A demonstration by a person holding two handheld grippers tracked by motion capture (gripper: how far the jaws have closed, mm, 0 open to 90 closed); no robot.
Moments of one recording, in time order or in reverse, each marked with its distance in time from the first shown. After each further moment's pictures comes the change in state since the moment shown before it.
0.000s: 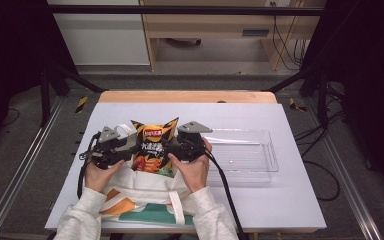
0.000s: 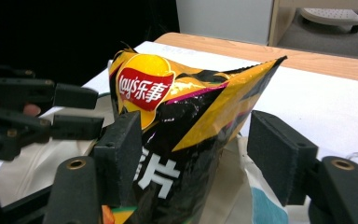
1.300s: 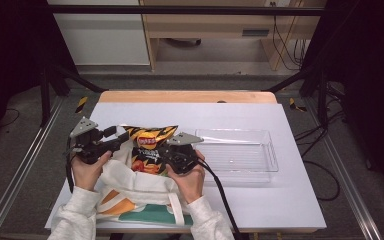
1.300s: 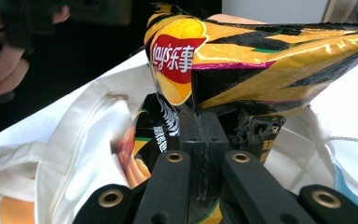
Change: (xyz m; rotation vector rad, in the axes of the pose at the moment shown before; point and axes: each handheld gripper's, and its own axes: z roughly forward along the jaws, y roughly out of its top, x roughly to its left) left arm 0.018 0.026 -0.044 -0.229 -0.066 -0.155; right arm 0.026 -0.018 -0.009 0.045 0.159 -0.092
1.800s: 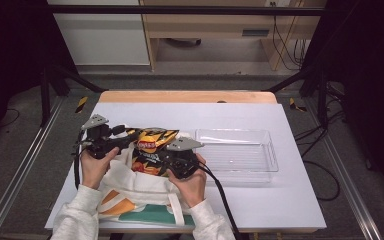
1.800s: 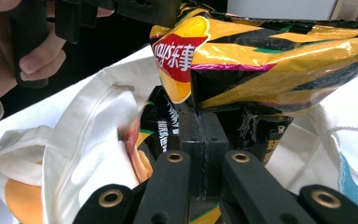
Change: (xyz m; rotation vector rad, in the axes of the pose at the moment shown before) left arm -0.002 -0.001 0.026 0.069 -0.082 -0.006; right arm 0.004 -0.008 -0.006 0.001 0.011 -0.038
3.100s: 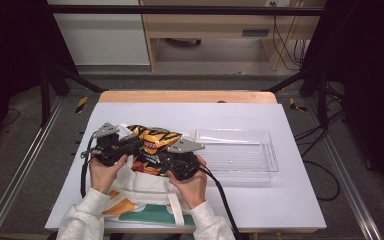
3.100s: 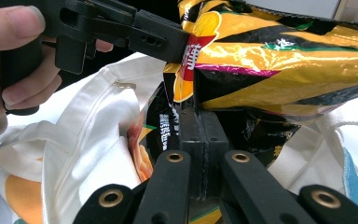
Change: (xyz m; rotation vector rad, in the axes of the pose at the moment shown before) left arm -0.028 -0.015 0.006 0.065 -0.034 0.019; right arm 0.000 -0.005 0.000 -0.011 0.008 -0.005
